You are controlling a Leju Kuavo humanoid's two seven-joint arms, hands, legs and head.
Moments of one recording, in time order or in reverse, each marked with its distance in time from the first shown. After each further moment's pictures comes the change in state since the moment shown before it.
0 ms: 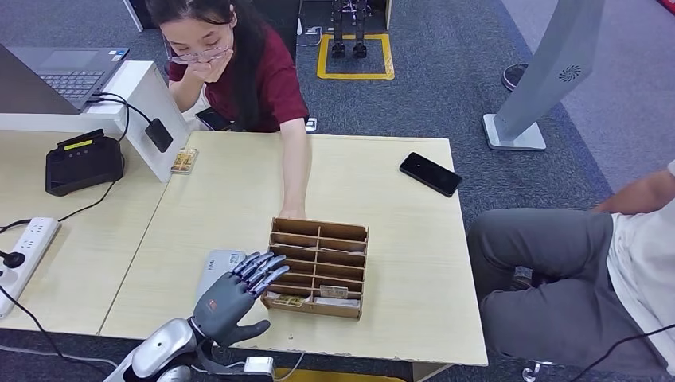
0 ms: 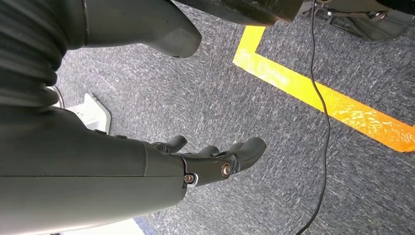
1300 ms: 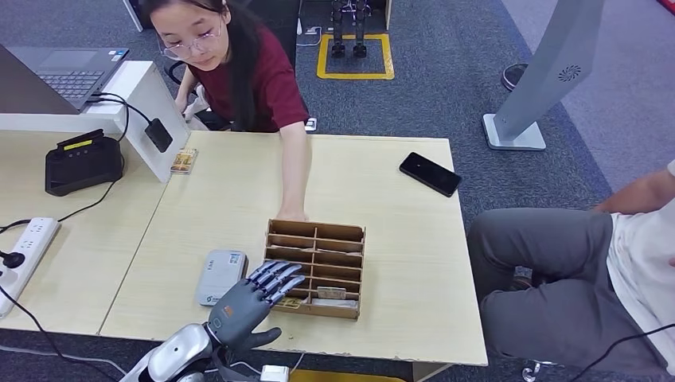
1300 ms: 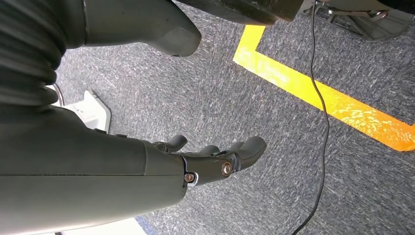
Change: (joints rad) left arm -0.017 -0.039 -0.057 0.035 -0.074 0.005 0.044; right arm -0.001 0.000 -0.003 0.000 0.018 0.000 0.001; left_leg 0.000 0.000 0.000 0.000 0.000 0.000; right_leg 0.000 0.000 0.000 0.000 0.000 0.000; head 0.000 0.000
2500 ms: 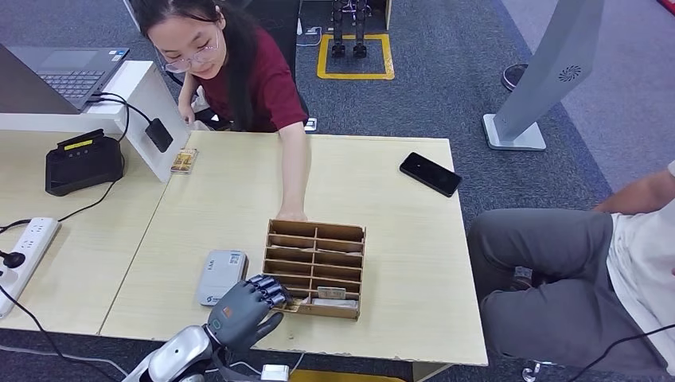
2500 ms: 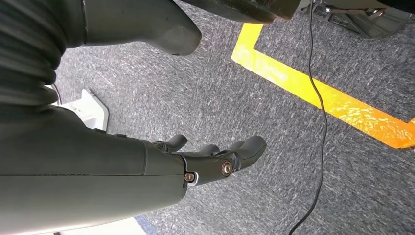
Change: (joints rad) left arm 0.002 -0.001 -0.001 0.028 -0.011 0.027 0.016; right arm 0.000 0.000 -0.015 0.000 0.015 -0.009 -0.012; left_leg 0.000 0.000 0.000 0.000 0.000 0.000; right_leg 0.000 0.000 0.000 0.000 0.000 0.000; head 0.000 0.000
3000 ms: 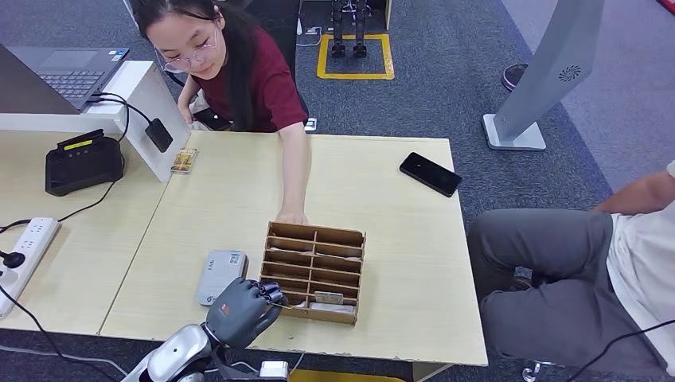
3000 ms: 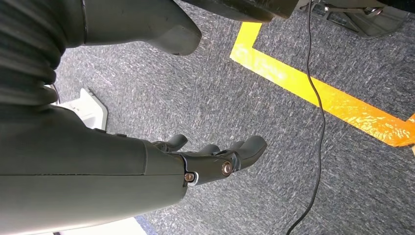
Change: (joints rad) left arm -0.003 0.001 0.000 0.000 0.004 0.012 0.003; right arm 0.000 0.000 0.000 0.000 0.002 -0.006 -0.005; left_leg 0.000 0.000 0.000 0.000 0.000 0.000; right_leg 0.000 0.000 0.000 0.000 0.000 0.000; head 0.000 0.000
